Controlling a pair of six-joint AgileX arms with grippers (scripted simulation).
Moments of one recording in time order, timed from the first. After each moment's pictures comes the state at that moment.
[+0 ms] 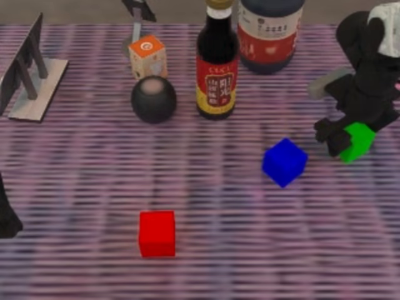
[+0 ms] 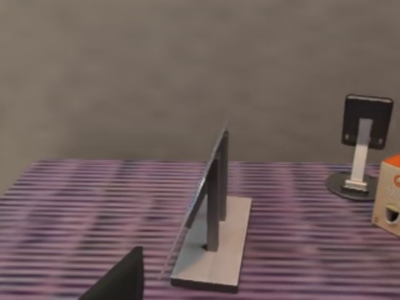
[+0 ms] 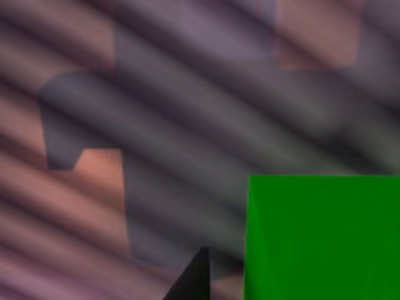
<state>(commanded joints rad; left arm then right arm) 0.02 0.00 0.00 0.00 0.00 0.00 0.19 2.31 1.72 -0.98 0.00 -0.36</state>
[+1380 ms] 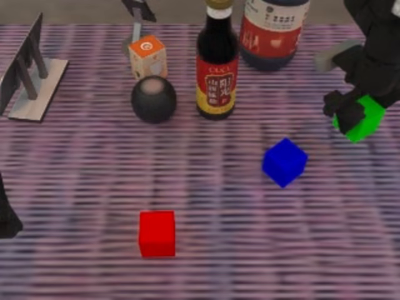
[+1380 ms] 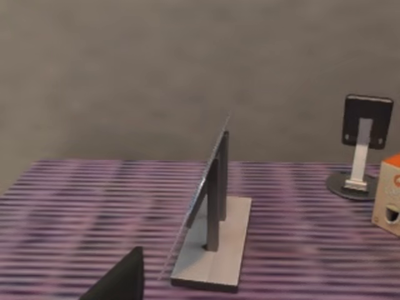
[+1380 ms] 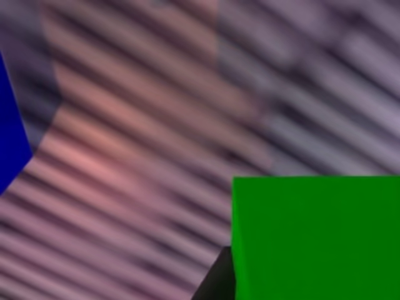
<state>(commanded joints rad) 0.02 0.00 0.00 0.00 0.00 0.00 0.19 2.25 1.88 -1.21 0.00 -0.36</state>
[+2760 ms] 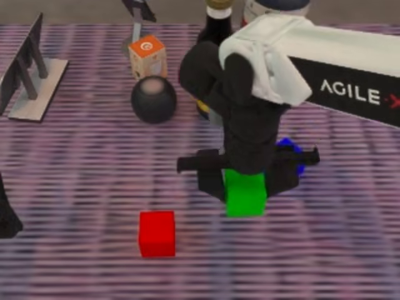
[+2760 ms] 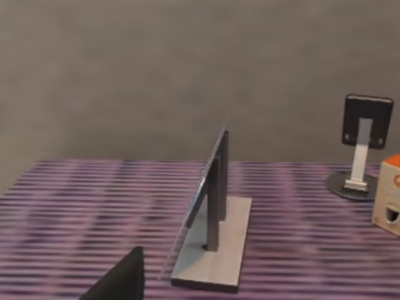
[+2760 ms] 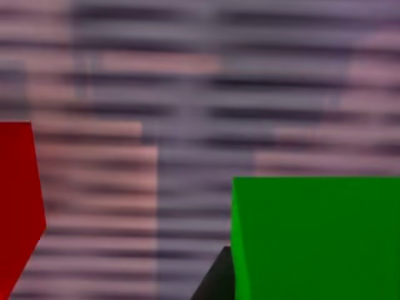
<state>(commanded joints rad) 0.02 0.00 0.00 0.00 0.00 0.00 0.76 2.07 1.68 -1.20 0.00 0.73</state>
